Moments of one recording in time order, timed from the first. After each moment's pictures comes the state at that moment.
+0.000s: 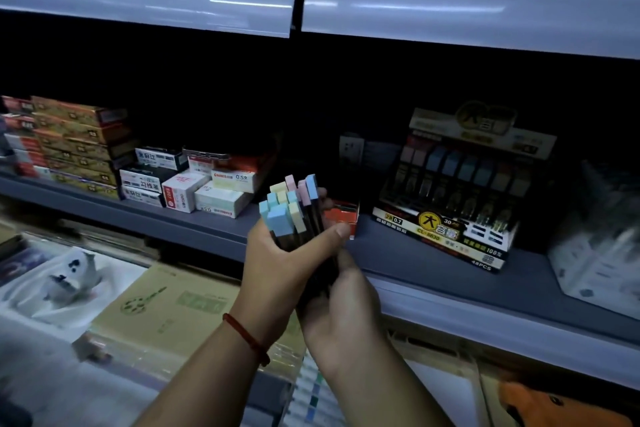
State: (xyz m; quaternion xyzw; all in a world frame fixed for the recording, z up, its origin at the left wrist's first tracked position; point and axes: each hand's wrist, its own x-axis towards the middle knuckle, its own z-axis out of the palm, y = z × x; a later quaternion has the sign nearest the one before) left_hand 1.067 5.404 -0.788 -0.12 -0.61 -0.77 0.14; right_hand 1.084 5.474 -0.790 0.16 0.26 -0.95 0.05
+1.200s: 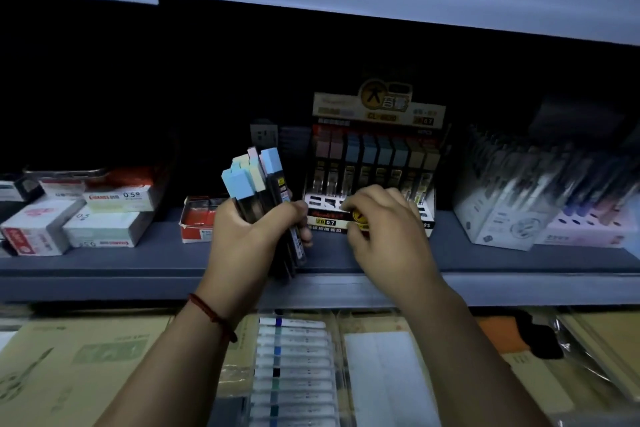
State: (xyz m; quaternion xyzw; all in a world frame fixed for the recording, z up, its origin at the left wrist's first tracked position) left_hand 1.016 5.433 -0.780 -0.17 -0.59 -0.79 -0.02; right_hand 1.049 5.615 -0.801 0.03 0.95 -0.10 -0.29
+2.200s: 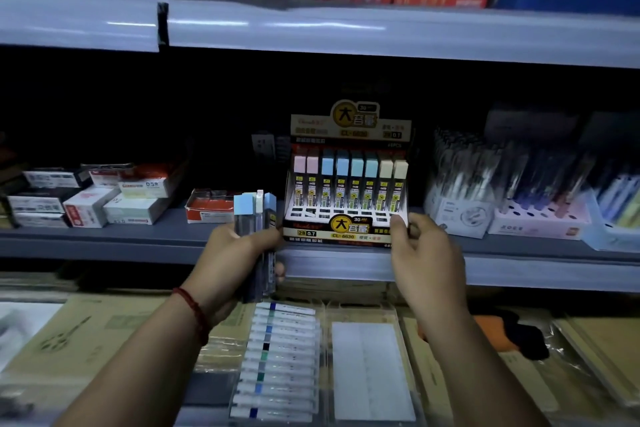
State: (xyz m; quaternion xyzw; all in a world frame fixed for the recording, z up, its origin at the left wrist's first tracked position) left_hand 1.084 5.434 -0.778 -0.05 -0.66 -0.74 -0.15; right_hand 1.146 5.657 -0.801 0.23 0.86 -0.32 -0.32
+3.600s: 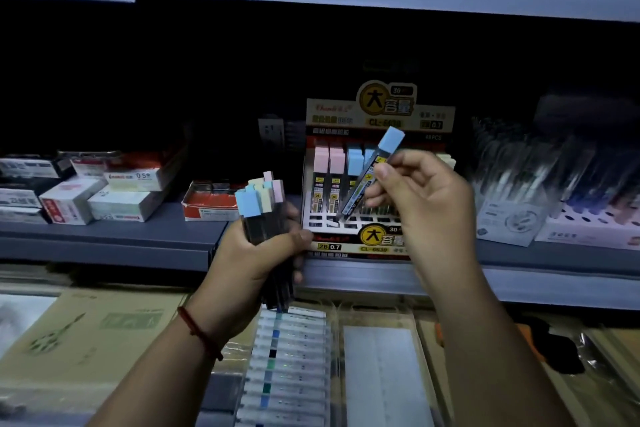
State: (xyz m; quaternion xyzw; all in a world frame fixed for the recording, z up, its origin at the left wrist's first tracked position) left_hand 1.054 5.440 -0.807 -0.20 -0.57 -0.79 -0.10; right_hand 1.096 5.630 -0.758 -0.01 0.68 -0.65 -0.33
